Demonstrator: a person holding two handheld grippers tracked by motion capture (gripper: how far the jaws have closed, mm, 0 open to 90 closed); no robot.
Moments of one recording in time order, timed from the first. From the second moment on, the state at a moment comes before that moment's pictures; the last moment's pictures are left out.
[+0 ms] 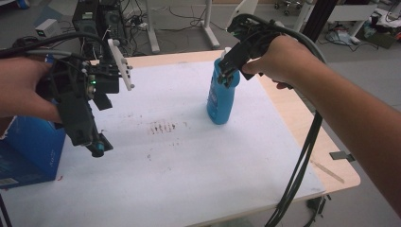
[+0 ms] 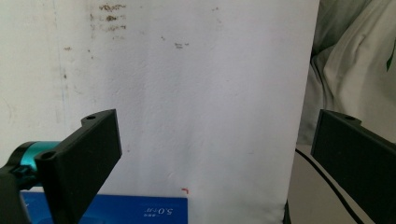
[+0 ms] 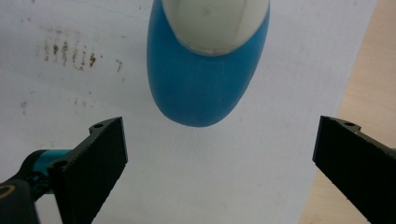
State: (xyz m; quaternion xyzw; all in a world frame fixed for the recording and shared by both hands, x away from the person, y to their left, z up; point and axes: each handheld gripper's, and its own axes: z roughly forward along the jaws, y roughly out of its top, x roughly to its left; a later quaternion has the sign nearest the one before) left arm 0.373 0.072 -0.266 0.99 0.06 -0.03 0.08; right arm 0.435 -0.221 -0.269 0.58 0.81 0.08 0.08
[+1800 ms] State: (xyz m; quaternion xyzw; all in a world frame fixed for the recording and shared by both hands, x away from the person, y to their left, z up) left arm 0.380 0.074 -0.270 0.99 0.06 -0.04 0.08; right arm 0.388 -0.234 -0.349 0.61 0.70 0.32 0.19
